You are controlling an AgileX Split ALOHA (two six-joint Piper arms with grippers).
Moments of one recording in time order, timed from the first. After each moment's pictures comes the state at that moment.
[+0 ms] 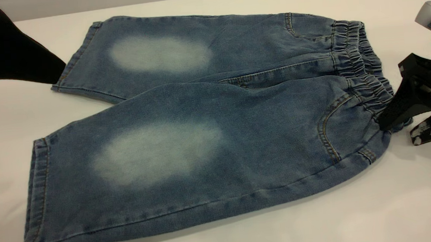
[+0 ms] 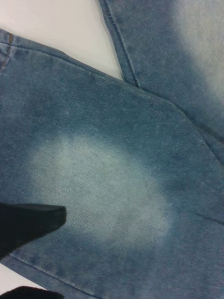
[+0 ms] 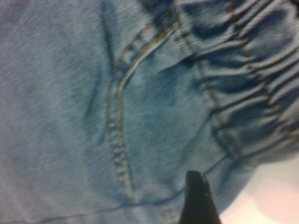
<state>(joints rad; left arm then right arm) -0.24 1.32 -0.64 -0.71 0.57 1.09 -0.08 2.02 -0.64 1.33 0.54 -1.13</state>
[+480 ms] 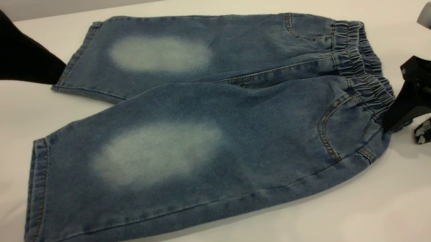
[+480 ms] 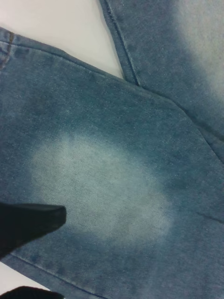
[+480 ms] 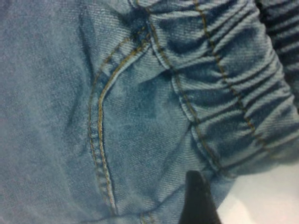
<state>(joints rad) -0.24 1.32 -0.64 -0.71 0.57 1.09 -0.08 2.03 -0.64 1.36 0.51 -1.17</state>
